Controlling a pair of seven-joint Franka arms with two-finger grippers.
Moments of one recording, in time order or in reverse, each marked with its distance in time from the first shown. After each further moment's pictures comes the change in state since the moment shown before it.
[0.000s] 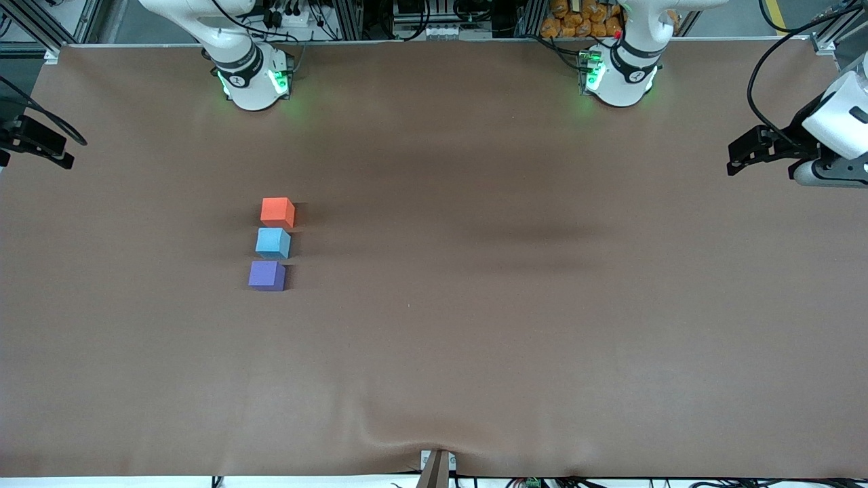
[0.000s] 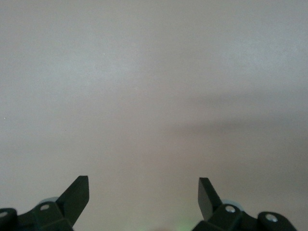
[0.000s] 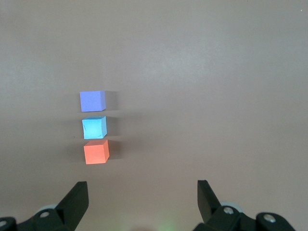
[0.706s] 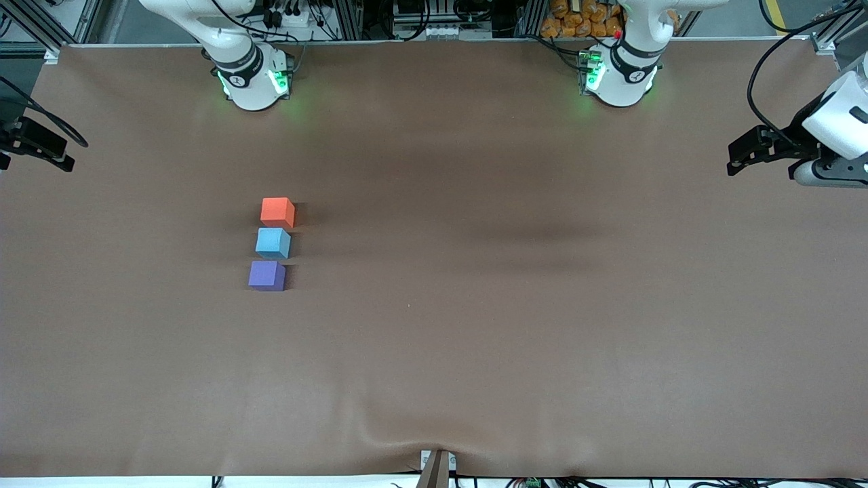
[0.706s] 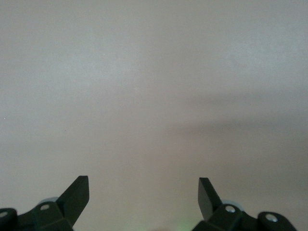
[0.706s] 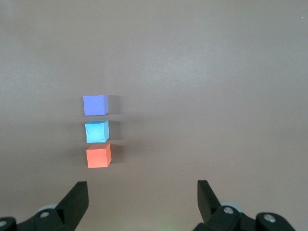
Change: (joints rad) left arm 0.000 0.000 0.000 0.000 0.000 0.001 0.000; right arm 0.000 0.000 0.009 0.000 0.006 0.015 0.000
